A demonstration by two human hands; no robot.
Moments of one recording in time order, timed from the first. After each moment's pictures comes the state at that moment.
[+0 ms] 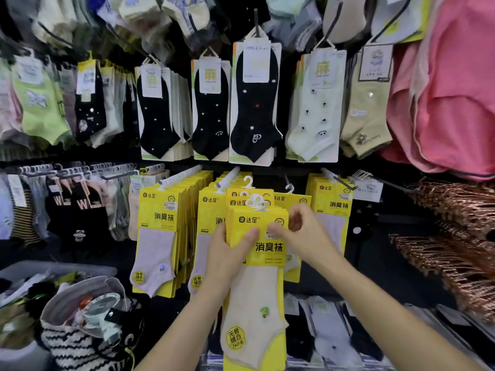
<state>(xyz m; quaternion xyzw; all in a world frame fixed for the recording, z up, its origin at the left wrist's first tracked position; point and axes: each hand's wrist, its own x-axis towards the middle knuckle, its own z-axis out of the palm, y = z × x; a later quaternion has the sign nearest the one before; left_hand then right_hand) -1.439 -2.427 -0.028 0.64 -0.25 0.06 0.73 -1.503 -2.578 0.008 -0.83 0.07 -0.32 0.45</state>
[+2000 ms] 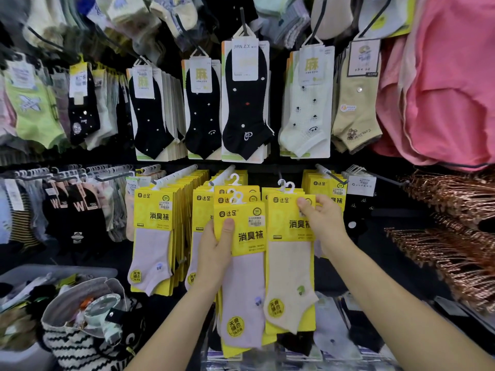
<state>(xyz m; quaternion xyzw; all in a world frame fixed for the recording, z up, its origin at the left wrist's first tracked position) -1.438 -2.427 -0.028 0.64 -0.25 0.11 0.72 -1.494 -2.616 0.015 -0.68 0.13 -0.40 0.60</state>
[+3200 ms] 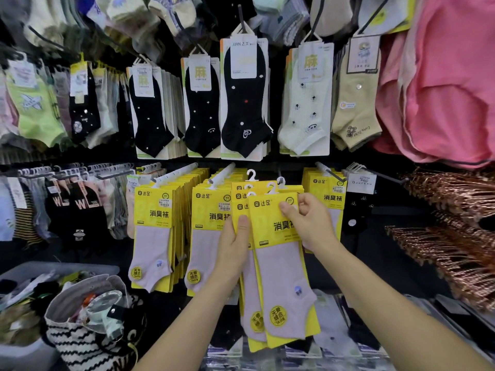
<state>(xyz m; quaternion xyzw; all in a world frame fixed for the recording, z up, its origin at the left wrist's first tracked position) -1.448 -2.456 -0.028 0.63 -0.27 0.07 0.72 -1.494 -2.603 0.007 -0.74 0.08 -0.38 0.55</state>
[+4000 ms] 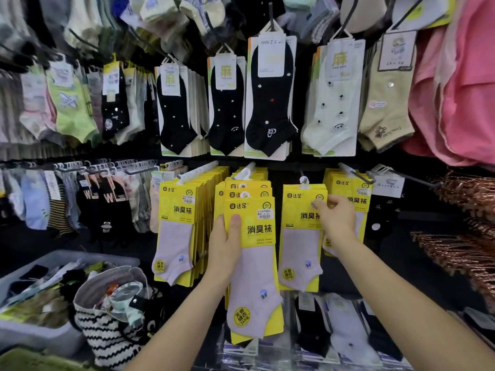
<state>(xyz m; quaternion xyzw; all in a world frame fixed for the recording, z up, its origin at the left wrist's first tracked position) -1.431 -2.410 -0.028 0.65 -0.23 0.15 0.71 -1.460 -2.624 0.006 -0.74 0.24 -0.43 0.46</state>
